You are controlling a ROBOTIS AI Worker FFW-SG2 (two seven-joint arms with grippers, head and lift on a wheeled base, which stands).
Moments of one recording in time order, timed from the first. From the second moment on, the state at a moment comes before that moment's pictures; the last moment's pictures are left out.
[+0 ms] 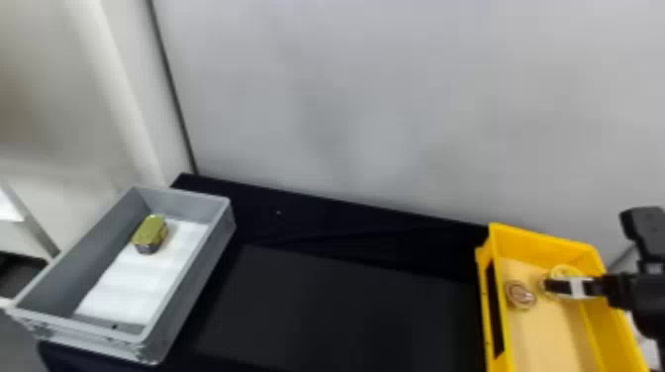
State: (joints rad) left arm -0.20 0.22 0.26 -2.26 0.04 0.09 0.05; right arm -0.15 -0.24 -0.44 -1.62 0.68 1.05 0.81
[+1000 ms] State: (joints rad) left arm -0.20 0.22 0.26 -2.26 0.04 0.08 0.04; right arm -0.09 -0.24 -0.48 -1.38 0.53 0.95 0.74
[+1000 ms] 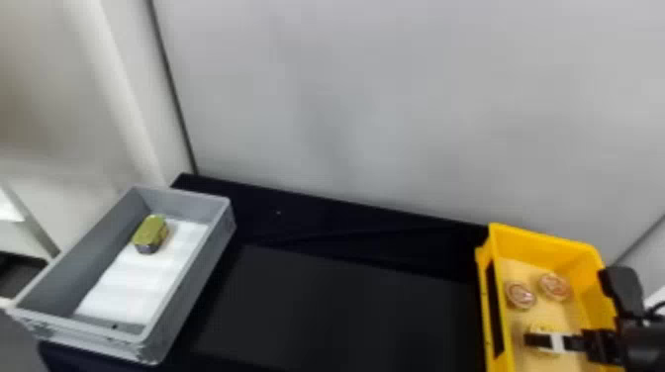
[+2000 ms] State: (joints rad) left arm -0.20 0.21 0.26 -2.25 0.05 0.08 0.04; right arm -0.04 -0.25 -0.47 -1.61 0.48 1.15 0.65
